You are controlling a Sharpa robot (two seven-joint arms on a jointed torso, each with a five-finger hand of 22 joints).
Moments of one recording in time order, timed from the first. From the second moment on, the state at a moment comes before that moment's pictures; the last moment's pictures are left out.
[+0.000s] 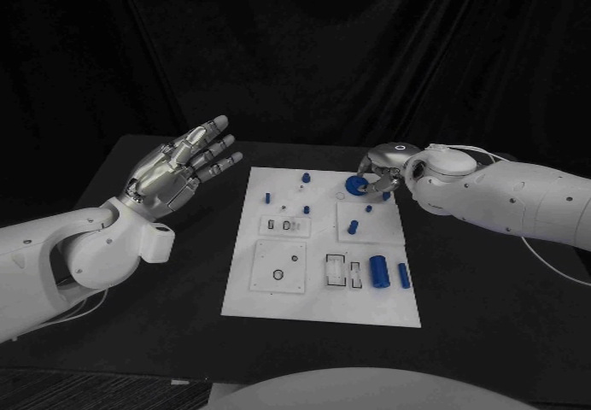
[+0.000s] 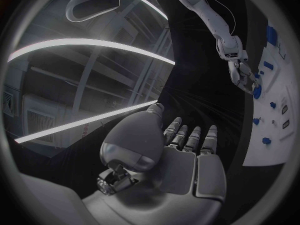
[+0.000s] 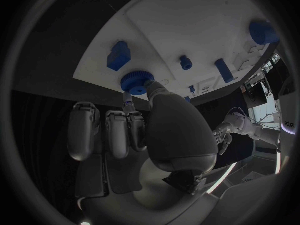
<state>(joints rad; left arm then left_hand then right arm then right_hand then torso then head) 1.29 -1.00 -0.21 1.62 -0.01 0.19 0.67 1.29 0.28 -0.10 0.24 0.53 0.27 0.08 0.03 0.02 0.05 0.06 0.03 0.01 0.02 0.16 0.03 0.01 0.14 0.03 0.27 0.02 0.01 1.28 -0.69 -0.21 1.07 -1.57 -0.25 -0.04 1.34 -0.11 0.12 0.24 0.35 0.87 0.10 0.14 0.23 1.46 0.01 1.55 1.30 1.47 -0.05 1.55 1.29 0.07 1.45 0.05 1.41 1.29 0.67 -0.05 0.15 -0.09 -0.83</state>
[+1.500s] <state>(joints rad) 1.29 -0.99 -0.21 1.61 -0.01 0.20 0.66 1.30 0.29 -0.10 0.24 0.53 0.27 0.08 0.03 0.02 0.05 0.07 0.03 0.01 0.03 0.16 0.04 0.01 0.14 0.03 0.27 0.02 0.01 1.35 -0.60 -0.21 1.19 -1.54 -0.30 -0.02 1.34 -0.11 0.14 0.20 0.45 0.93 0.10 0.14 0.21 1.46 0.01 1.55 1.30 1.46 -0.06 1.55 1.29 0.07 1.45 0.05 1.41 1.29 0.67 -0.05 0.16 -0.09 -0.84</state>
